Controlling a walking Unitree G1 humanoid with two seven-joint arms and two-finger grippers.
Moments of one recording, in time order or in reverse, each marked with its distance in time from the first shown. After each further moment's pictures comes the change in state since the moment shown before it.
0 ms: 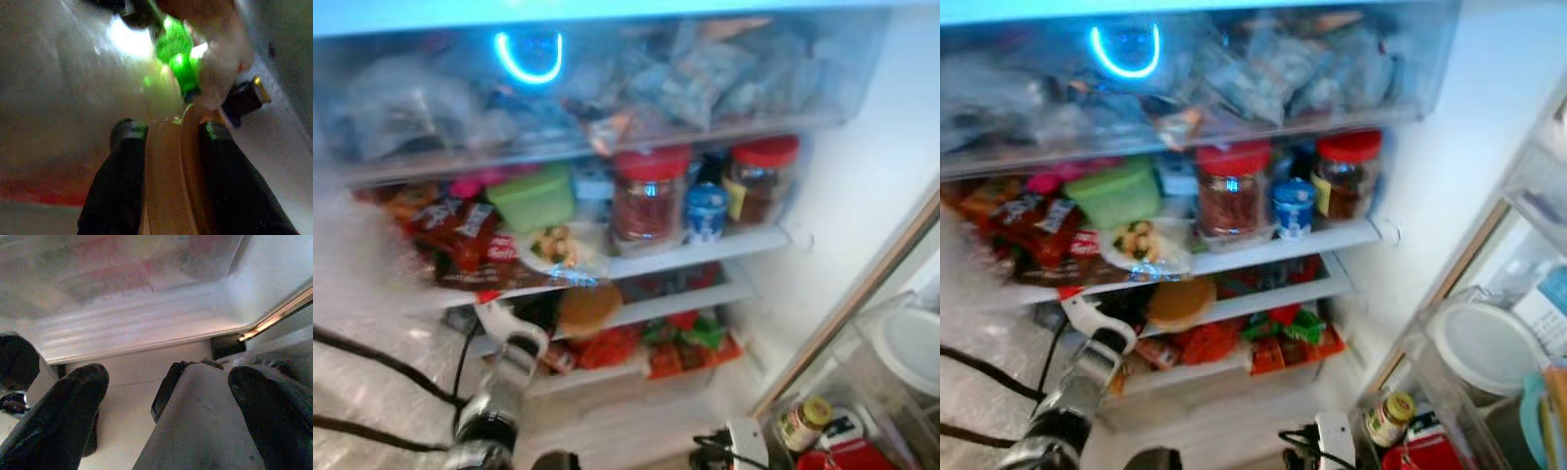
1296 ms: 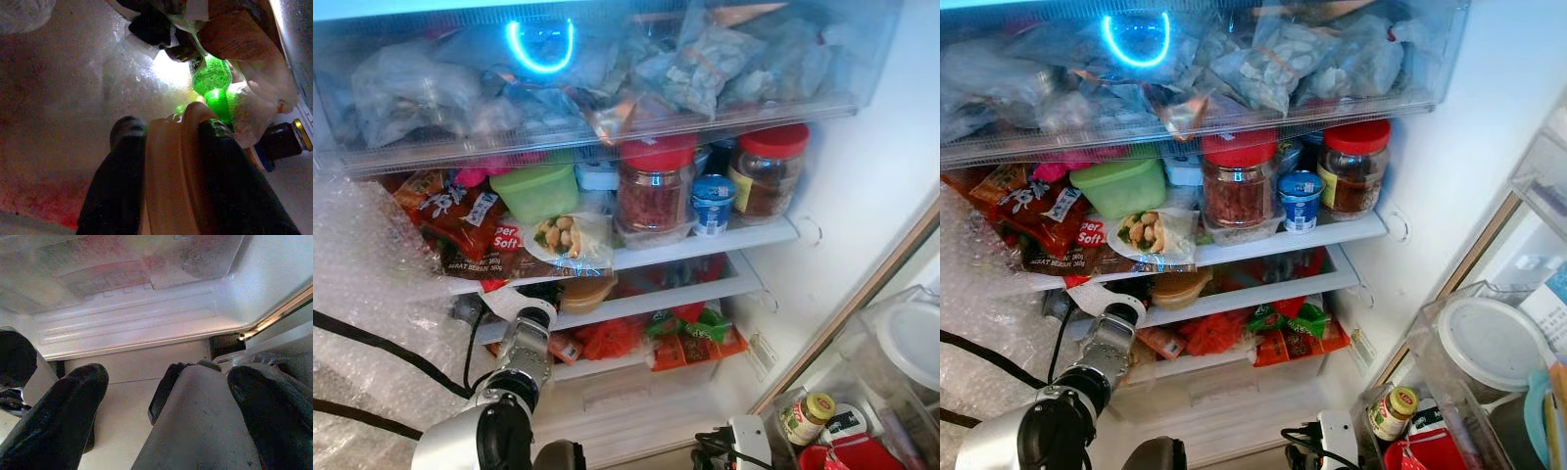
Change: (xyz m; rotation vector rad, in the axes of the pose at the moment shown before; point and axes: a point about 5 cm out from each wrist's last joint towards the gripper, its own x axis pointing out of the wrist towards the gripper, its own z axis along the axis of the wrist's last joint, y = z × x) left arm 0.026 -0.009 0.012 -0.044 -0.111 0.192; right arm -0.001 -0.003 0.001 -0.002 -0.016 -0.007
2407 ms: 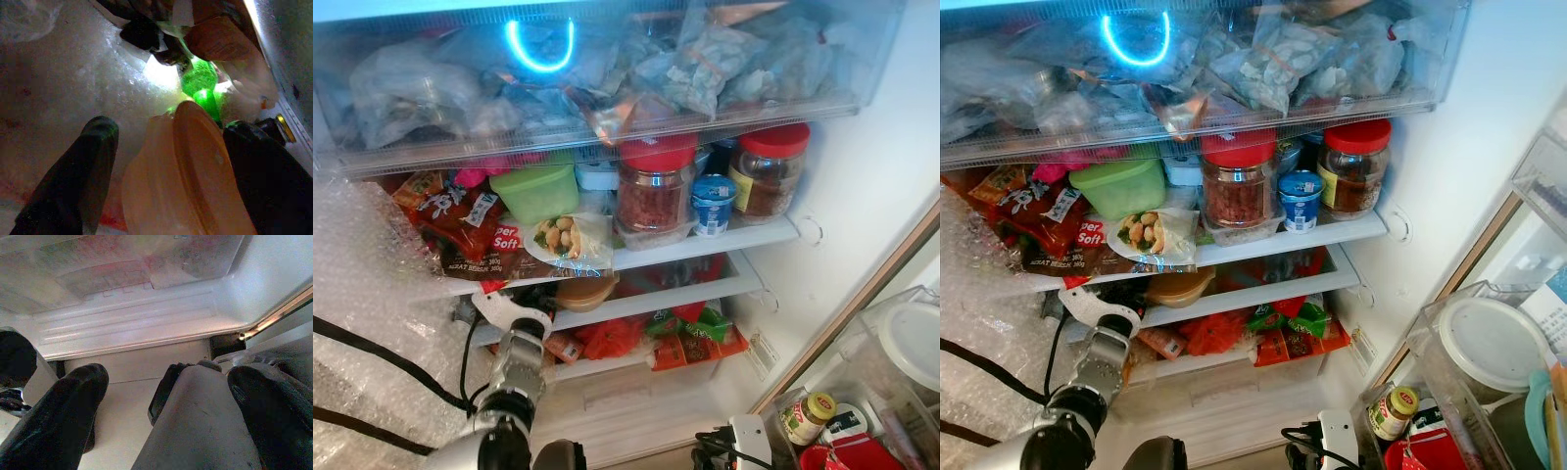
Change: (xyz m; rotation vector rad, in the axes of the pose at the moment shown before) left arm -0.014 0.012 -0.002 0.025 -0.030 -0.095; right arm 0.000 0.000 0.001 -0.004 -0.001 0.000
